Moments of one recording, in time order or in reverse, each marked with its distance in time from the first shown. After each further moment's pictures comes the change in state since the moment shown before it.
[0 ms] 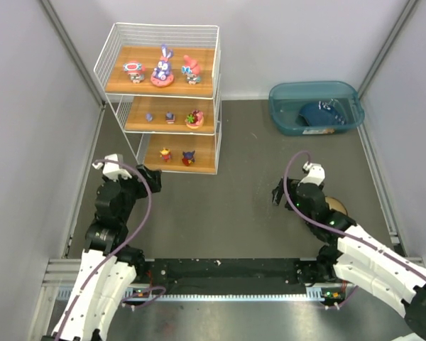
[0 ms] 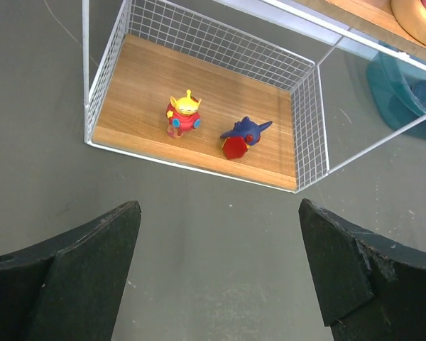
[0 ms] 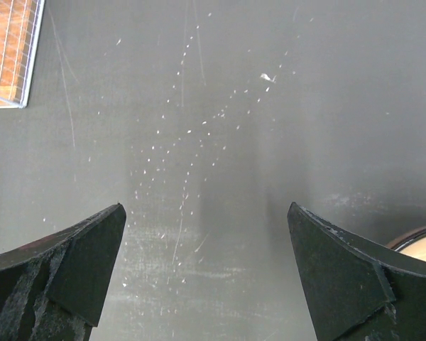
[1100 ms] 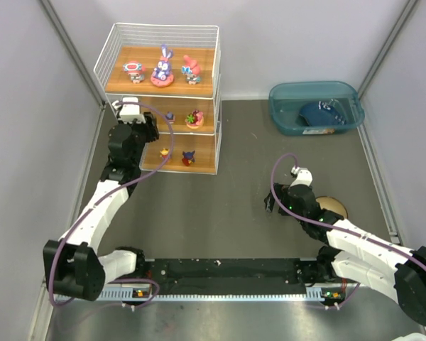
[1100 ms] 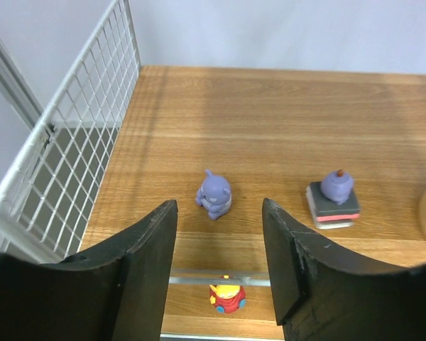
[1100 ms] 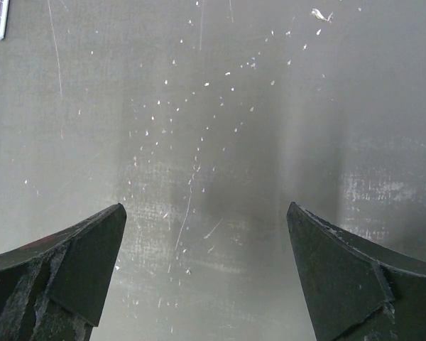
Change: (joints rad) left arm 0.000 0.706 0.352 0.535 -0.076 0.362; right arm 0.000 0.180 -0.058 0.148 -0.122 0.000
